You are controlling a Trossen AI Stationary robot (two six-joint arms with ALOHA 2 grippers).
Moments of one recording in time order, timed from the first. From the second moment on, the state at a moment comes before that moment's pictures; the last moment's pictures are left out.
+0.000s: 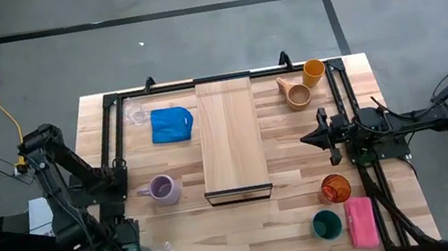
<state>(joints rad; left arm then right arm) -1.03 1.34 1.11 -1.26 -0.06 -1.18 0.04 0.03 0.01 0.01 0.03 0.13</state>
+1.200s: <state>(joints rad) -1.03 1.31 1.08 -1.28 -0.04 -1.24 0.04 0.03 0.01 0.01 0.03 0.13</state>
